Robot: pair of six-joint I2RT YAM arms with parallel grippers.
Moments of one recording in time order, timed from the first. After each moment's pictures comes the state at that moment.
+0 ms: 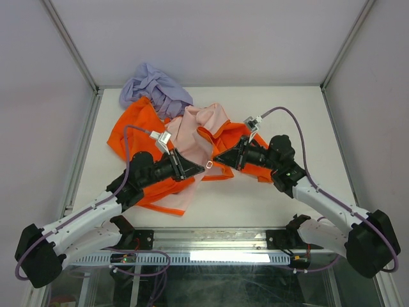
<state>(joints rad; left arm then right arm) -0.73 0.86 0.51 0.24 0.29 -1.03 0.59 1.05 0.59 0.41 -0.64 0.72</state>
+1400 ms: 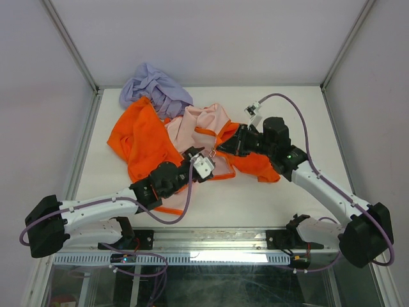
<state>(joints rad) -1.07 1.05 0.58 0.40 -0.24 0.38 0.55 1.14 0.85 -0.05 -0.52 0.73</state>
